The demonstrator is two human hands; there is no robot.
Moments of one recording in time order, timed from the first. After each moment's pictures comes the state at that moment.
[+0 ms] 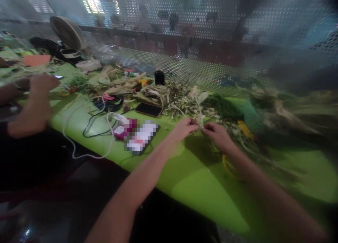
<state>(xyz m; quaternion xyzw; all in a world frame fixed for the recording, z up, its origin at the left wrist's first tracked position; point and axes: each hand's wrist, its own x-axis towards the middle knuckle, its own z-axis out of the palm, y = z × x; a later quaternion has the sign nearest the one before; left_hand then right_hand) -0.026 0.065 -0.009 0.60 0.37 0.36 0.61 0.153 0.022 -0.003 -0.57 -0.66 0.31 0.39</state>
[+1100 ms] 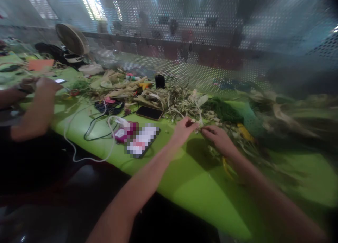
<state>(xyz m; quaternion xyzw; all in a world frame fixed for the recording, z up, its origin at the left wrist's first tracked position) -0.025 0.061 -0.005 0.61 0.41 0.45 0.51 0.152 0.016 0.007 -0.57 -0.67 0.30 0.37</state>
